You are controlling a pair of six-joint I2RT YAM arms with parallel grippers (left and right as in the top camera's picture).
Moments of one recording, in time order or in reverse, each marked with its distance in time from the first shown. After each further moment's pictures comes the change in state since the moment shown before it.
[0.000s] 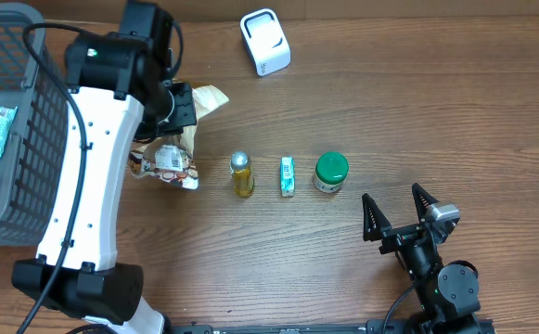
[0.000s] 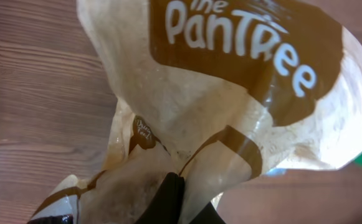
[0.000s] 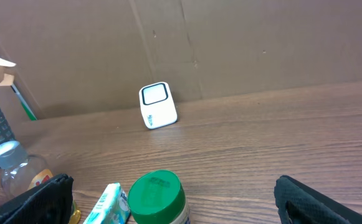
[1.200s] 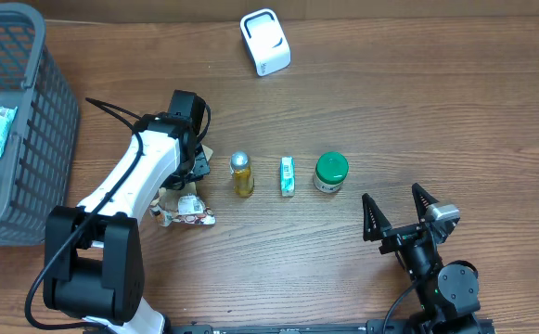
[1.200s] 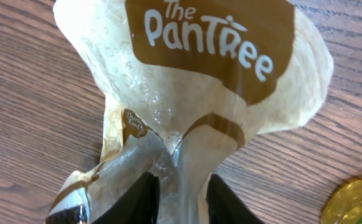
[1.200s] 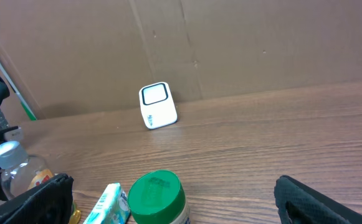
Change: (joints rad) left arm -0.018 0.000 -0.822 0.682 -0.164 -0.154; right arm 0.000 0.000 0.000 0.000 0.000 0.000
